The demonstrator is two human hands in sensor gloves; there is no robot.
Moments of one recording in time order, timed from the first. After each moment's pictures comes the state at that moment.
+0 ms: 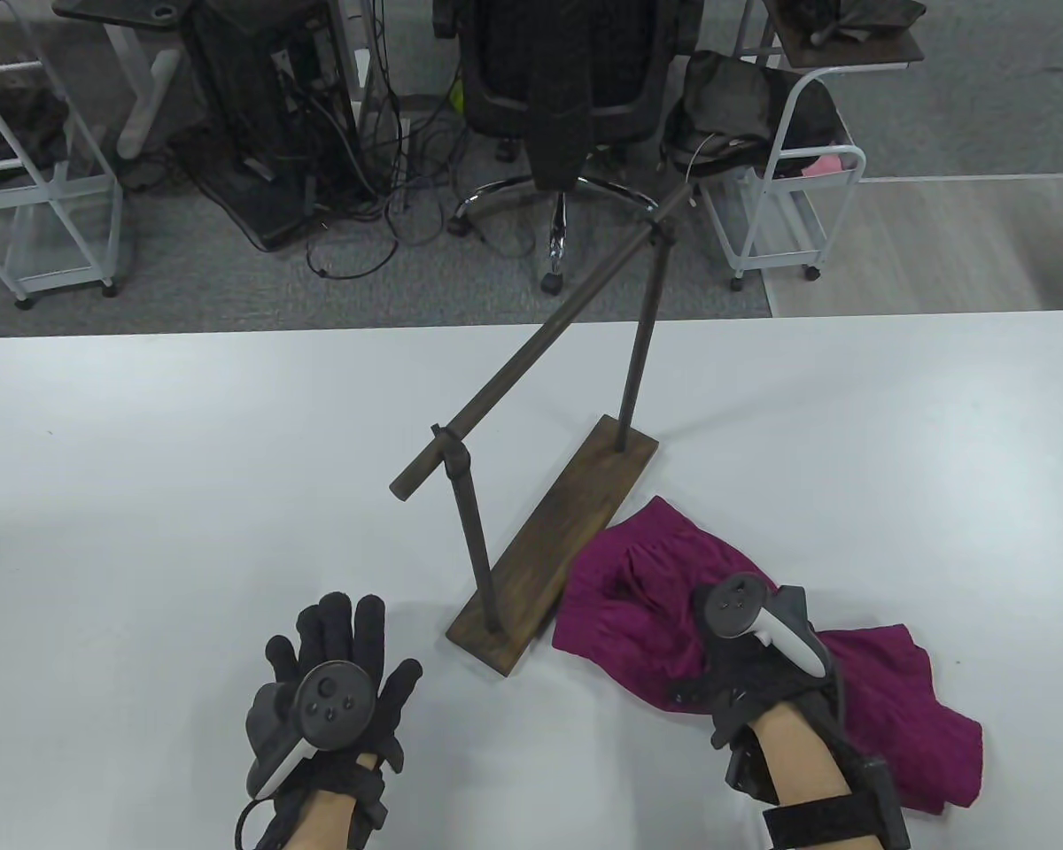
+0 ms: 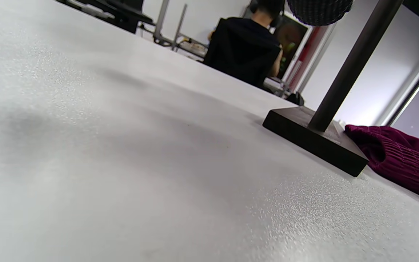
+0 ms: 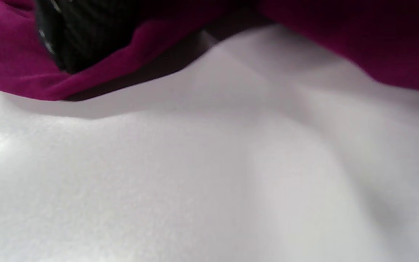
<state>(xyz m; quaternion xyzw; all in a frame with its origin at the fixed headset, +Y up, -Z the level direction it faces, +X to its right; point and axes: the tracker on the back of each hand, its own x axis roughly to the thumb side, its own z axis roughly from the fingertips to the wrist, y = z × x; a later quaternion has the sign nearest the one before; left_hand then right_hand) -0.219 -0.756 -0.178 -0.06 -0.06 0.21 0.97 0.199 -0.796 -0.238 -0.08 0.36 0.91 0.16</state>
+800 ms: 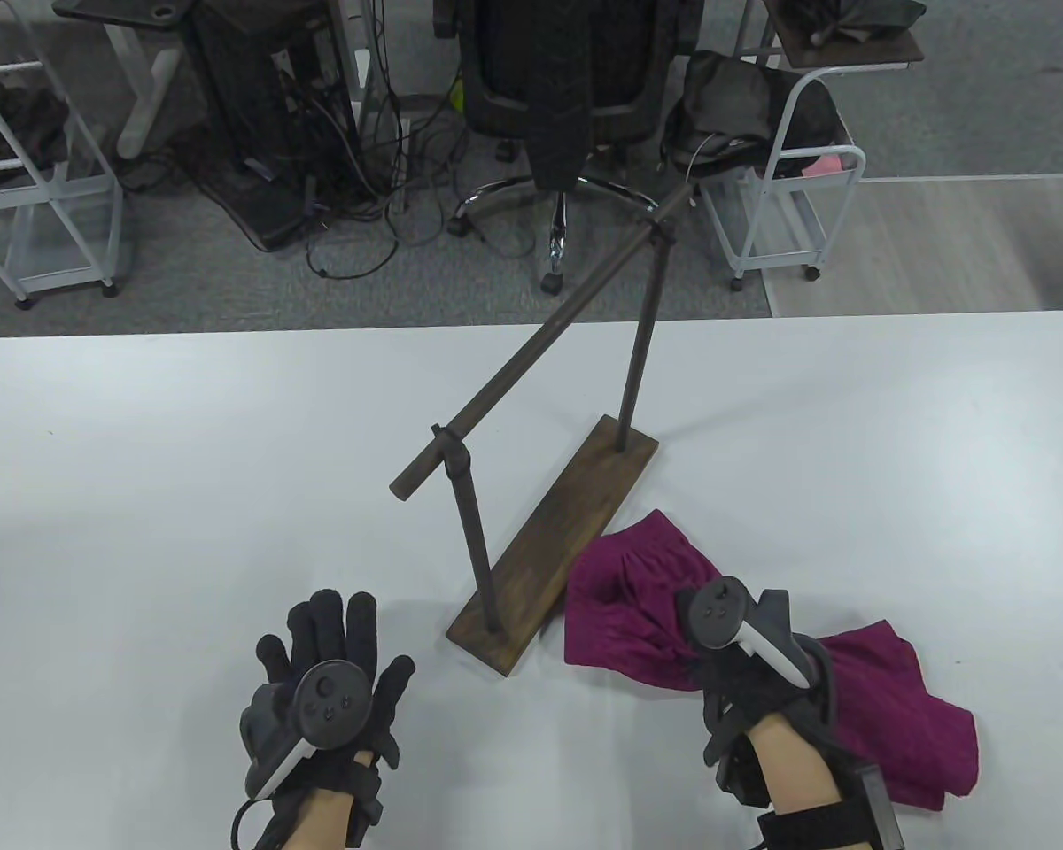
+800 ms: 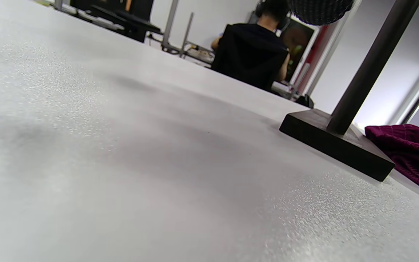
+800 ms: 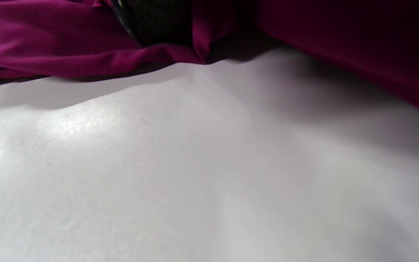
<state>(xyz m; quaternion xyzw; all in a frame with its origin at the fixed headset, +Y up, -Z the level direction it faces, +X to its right) -0.223 -0.756 -0.177 -0.05 -0.05 0.19 0.98 0.184 -0.786 -0.236 -0.06 0.28 0.95 0.11</state>
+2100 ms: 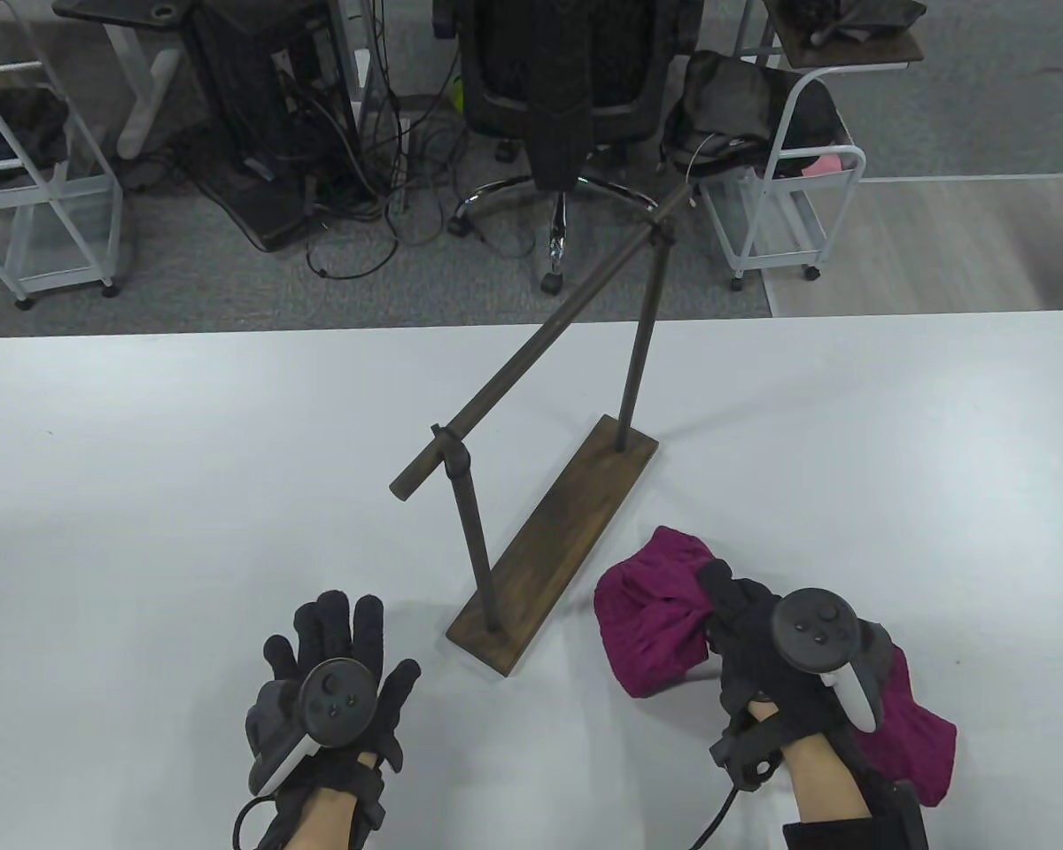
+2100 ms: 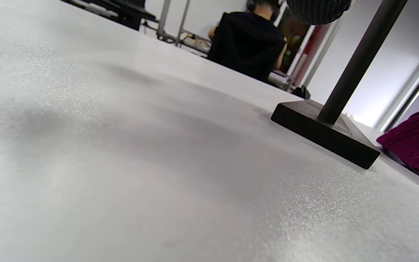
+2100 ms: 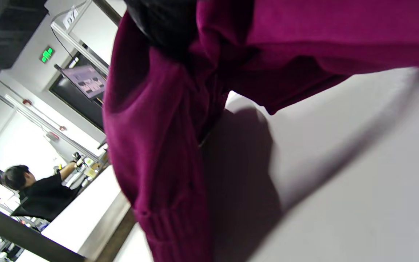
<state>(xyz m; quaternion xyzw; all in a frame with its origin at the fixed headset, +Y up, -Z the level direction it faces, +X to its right) -0.219 -0.760 -0.179 -0.07 -0.06 0.20 0.98 0.219 -0.744 -0.219 -0.02 0.03 0.92 0.38</state>
